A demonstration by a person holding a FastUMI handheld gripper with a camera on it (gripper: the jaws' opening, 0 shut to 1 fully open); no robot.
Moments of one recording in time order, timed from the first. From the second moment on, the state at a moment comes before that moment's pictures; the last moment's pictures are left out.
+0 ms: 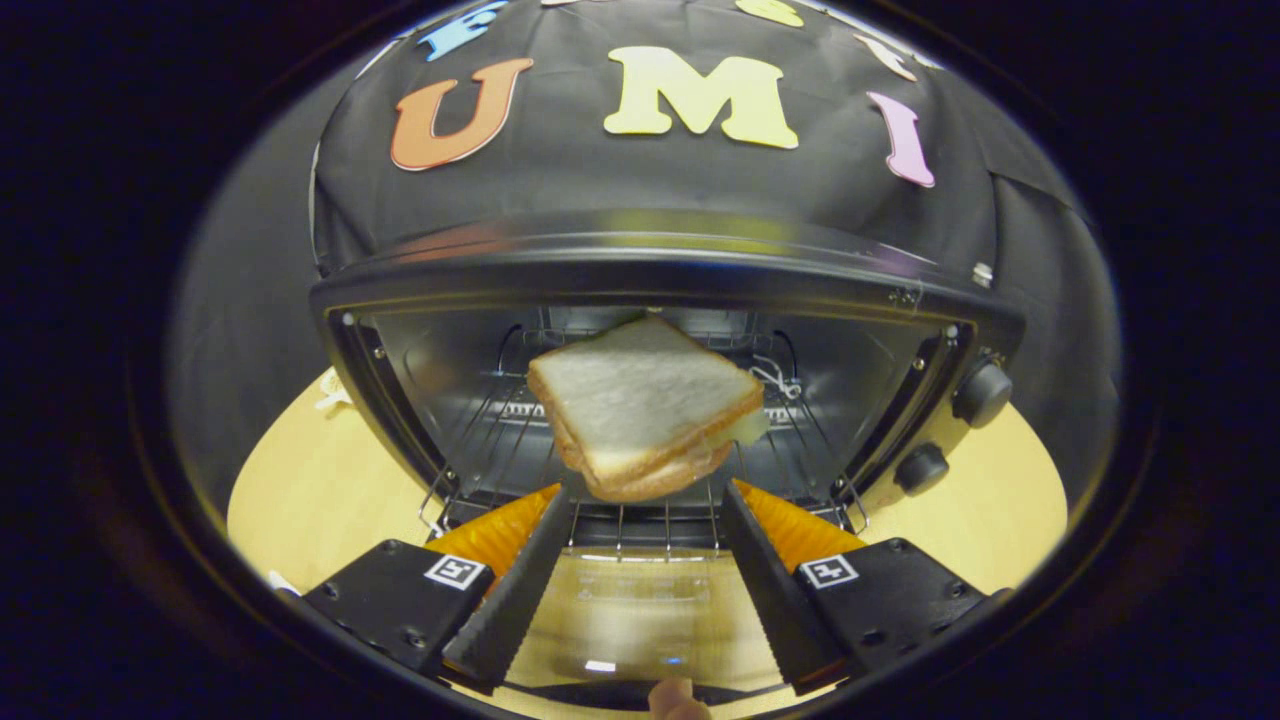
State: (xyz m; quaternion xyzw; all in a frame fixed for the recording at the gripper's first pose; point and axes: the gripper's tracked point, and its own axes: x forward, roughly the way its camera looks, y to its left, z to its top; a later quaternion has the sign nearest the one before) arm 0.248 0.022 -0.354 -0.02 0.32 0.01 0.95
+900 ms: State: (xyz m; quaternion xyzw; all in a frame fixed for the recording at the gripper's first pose) arm 0.115 0.018 -0.373 -0.01 0.40 0.01 0.92
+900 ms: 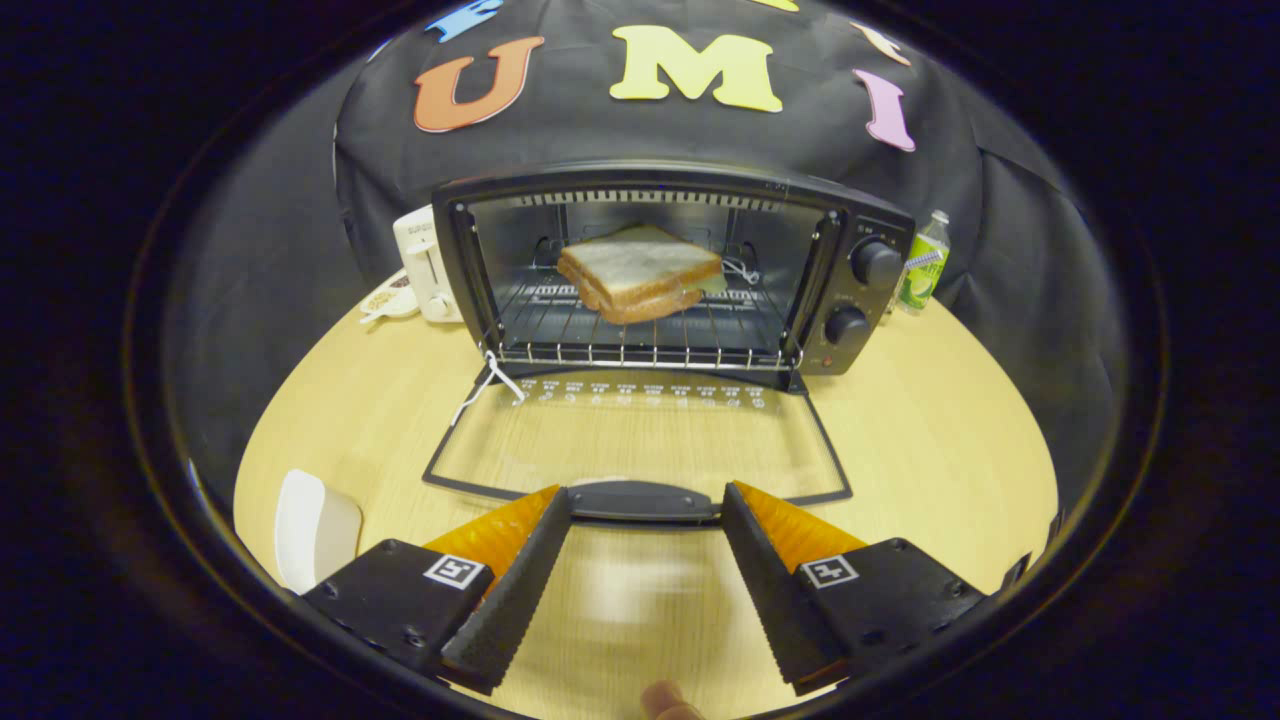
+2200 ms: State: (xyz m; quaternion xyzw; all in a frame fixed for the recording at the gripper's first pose) arm 0.105 0.019 -0.405 -0.01 0.44 -0.03 0.90
